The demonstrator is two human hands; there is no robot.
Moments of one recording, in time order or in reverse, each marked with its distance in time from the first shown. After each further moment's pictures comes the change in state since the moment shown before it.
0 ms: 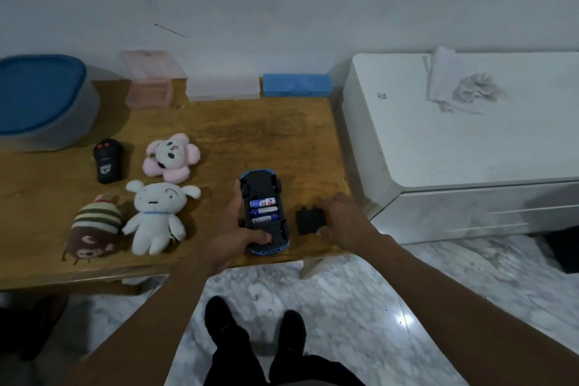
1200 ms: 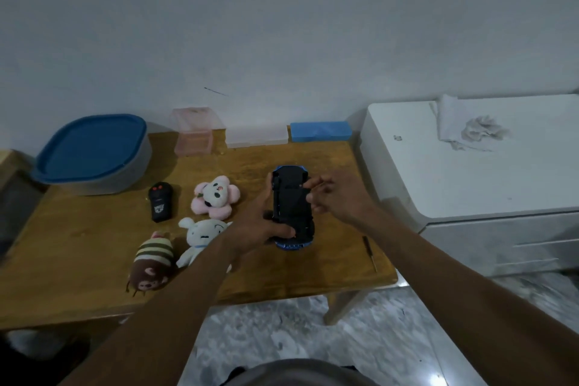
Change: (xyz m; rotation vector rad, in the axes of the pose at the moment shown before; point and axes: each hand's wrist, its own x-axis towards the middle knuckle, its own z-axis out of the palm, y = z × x) left_hand -0.008 0.076 -0.047 0.118 -0.135 0.176; right_hand 0.007 -0.120 -0.091 0.765 0.173 -0.003
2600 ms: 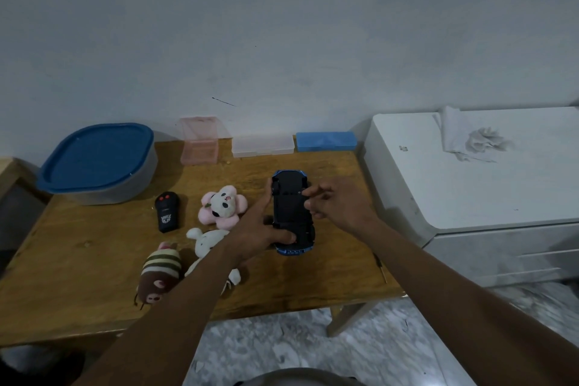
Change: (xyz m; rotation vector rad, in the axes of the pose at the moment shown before) left_hand -0.001 0.000 -0.024 -0.032 -0.007 0.005; right_hand 0.008 -0.013 0.021 -0.054 0.057 -0.060
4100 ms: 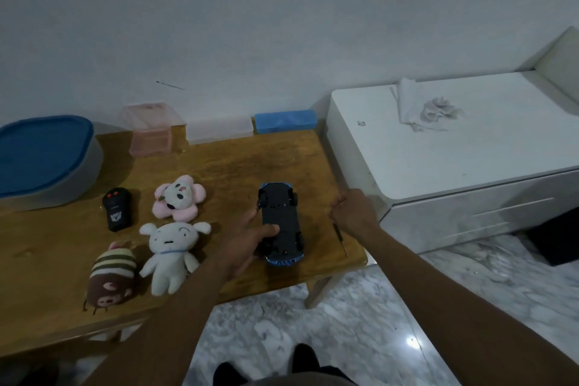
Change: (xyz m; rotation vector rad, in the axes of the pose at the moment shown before) left_hand 0.010 -0.031 0.063 -0.260 0.013 -0.209; right_hand -0.027 0.094 -0.044 -0.269 0.294 0.410
